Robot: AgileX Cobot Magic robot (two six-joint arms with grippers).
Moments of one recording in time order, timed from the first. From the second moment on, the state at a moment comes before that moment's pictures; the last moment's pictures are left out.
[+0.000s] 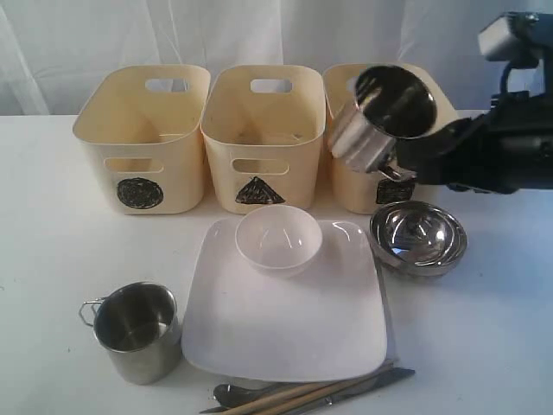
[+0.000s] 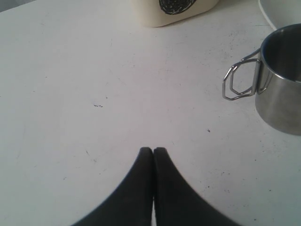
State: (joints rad) left arm -0.15 0.07 0.02 -0.08 0.42 0.28; right arm 0.13 1.18 -0.77 1.16 0.58 -1.18
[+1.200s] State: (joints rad) left arm -0.15 0.07 0.02 -0.08 0.42 0.28; right arm 0.49 2.13 -1.67 1.72 0.57 -1.86
